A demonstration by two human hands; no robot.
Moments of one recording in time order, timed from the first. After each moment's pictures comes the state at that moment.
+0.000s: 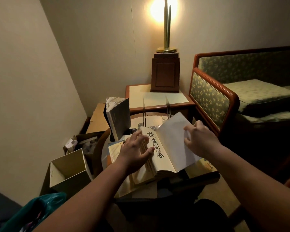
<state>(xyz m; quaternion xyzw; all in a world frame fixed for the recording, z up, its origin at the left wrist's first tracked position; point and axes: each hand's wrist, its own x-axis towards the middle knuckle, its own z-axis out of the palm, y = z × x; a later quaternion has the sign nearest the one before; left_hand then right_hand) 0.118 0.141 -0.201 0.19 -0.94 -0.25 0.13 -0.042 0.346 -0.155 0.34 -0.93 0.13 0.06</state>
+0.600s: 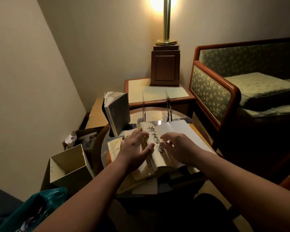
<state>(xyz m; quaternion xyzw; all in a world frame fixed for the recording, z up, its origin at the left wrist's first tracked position) 0.116 0.138 -0.217 0.19 -0.94 -0.26 0.14 -0.008 0.312 -0.180 0.48 -0.84 0.25 -0.08</state>
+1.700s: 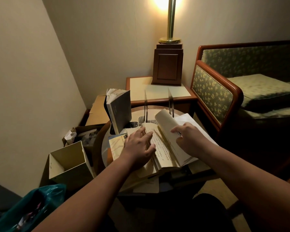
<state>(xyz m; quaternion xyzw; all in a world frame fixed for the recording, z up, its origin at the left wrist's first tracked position) 0.111 0.143 -0.214 0.20 -0.96 -0.18 0.08 -0.016 0.318 -0.159 0.37 -0.90 0.24 -0.06</state>
